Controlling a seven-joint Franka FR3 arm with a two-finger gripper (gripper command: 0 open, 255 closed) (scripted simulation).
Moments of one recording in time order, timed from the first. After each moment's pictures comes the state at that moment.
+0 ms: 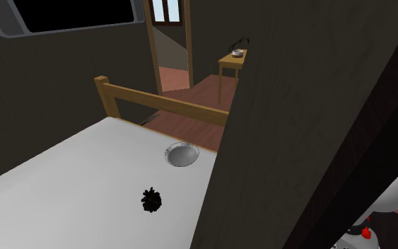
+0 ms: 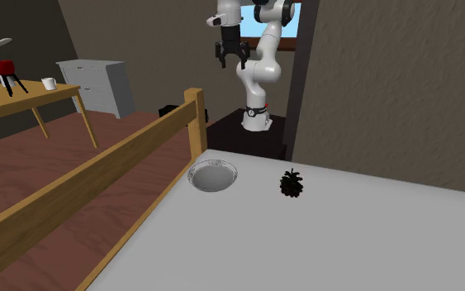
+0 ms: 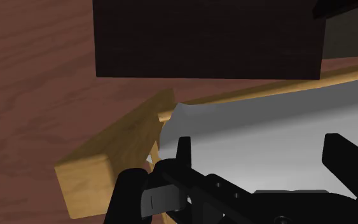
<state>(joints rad) 0.00 -0.77 0.01 -2.44 0.03 1.54 -0.04</state>
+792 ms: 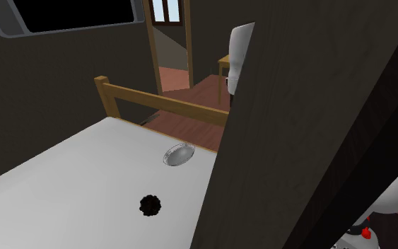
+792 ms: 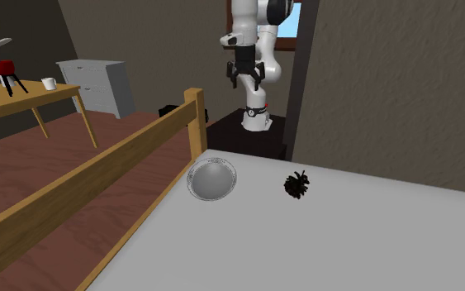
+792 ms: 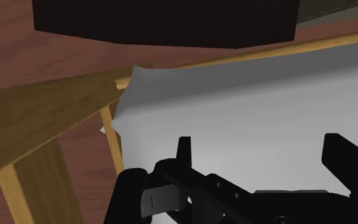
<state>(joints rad) 0.08 -0.58 0.17 -2.47 0.12 1.83 0.09</state>
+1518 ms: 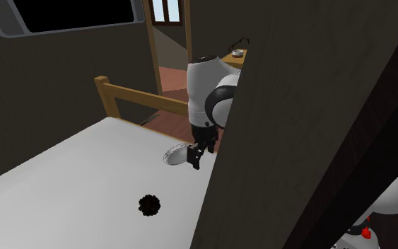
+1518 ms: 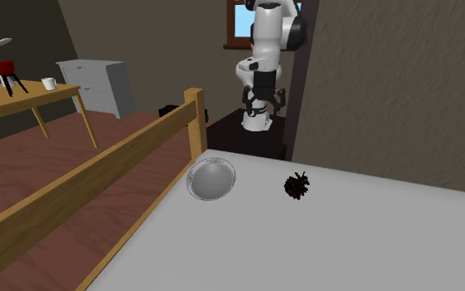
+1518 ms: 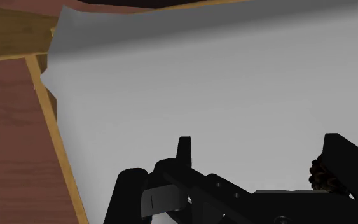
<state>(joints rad) 0.12 -0.23 0.34 -2.36 0.11 2.14 0.26</state>
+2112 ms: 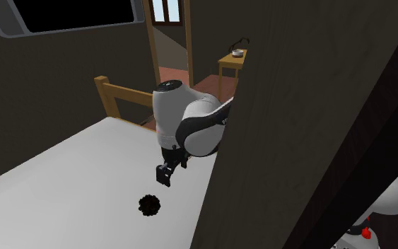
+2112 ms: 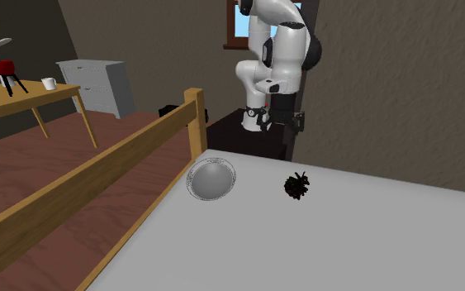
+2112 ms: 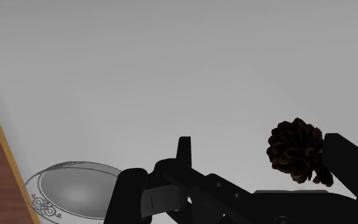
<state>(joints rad) 0.16 0.09 0.42 -2.16 -0.06 2.29 0.46</state>
